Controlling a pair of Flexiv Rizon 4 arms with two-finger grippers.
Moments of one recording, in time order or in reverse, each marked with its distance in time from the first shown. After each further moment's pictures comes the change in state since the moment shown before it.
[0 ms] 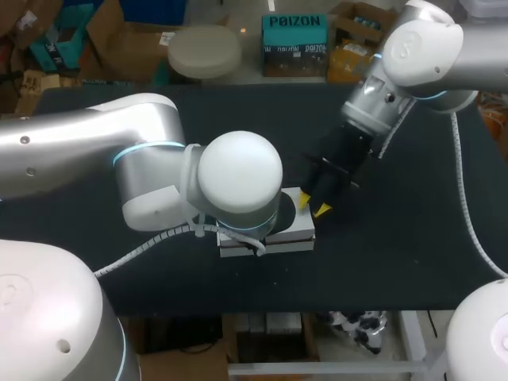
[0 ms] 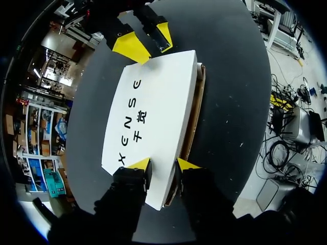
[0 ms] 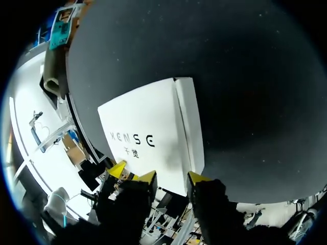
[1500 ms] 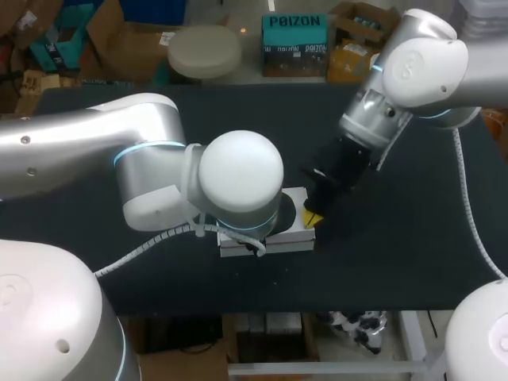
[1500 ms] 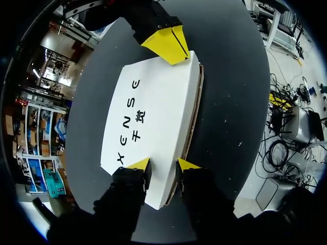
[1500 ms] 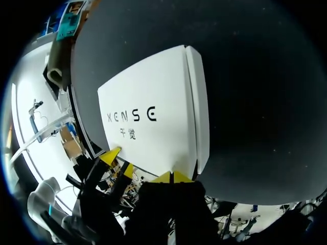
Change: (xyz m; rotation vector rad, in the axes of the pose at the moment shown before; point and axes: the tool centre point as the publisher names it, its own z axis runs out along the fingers) left arm 0.002 0.000 0.000 -0.004 0.006 0.003; right arm -0.001 -0.025 0.022 -0.024 -0.017 -0.069
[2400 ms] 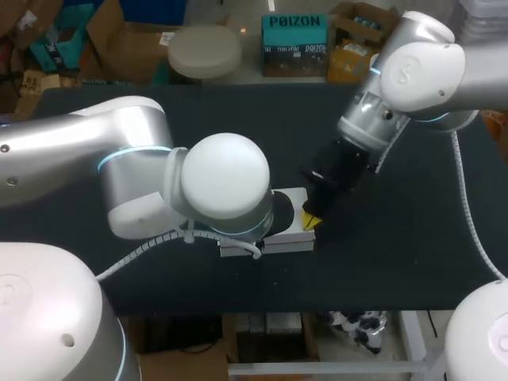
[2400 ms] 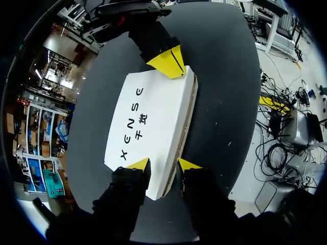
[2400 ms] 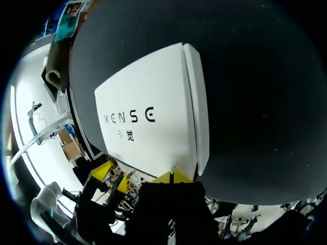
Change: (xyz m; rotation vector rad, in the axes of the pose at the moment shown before) left arm 0.004 0.001 -0.026 0.055 -0.003 -0.012; right arm -0.001 0.001 0.005 -0.006 -0.008 0.015
